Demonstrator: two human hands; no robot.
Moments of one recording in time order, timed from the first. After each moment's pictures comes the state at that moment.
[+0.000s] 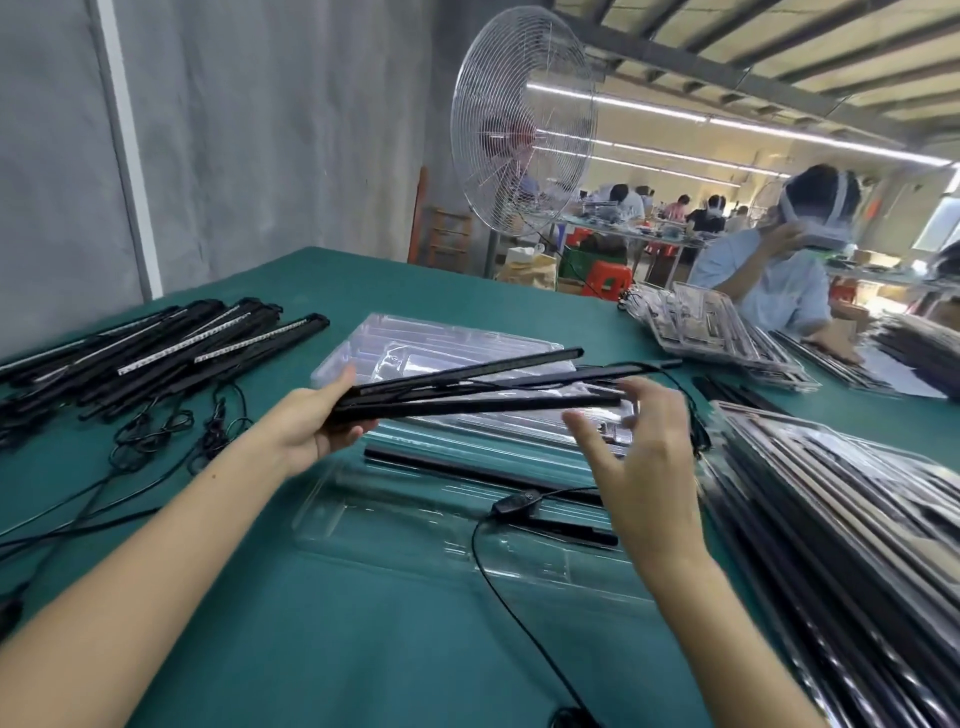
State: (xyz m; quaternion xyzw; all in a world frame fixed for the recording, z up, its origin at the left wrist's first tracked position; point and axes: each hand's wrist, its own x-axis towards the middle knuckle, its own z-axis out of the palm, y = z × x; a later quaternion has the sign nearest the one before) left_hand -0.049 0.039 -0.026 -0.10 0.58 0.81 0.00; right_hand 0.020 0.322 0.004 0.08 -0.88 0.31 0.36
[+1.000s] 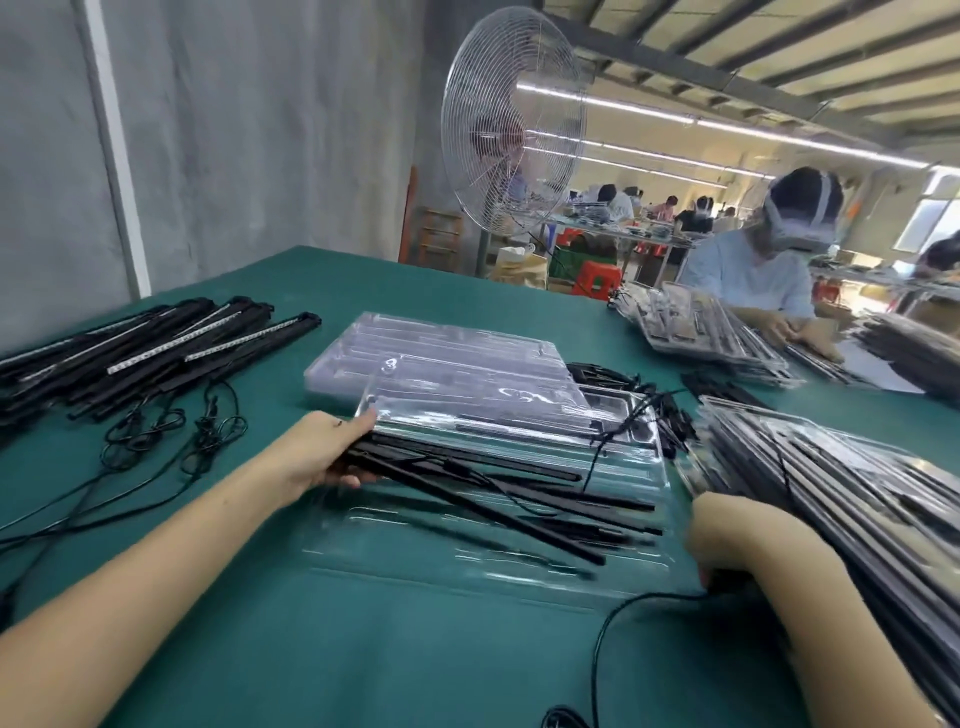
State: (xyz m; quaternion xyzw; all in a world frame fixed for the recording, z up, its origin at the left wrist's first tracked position) left_hand -0.041 0.048 -0.048 -0.08 0.73 0.67 0.06; right_hand 0.013 0.399 0.012 -0.13 -0.97 -0.07 -0.19
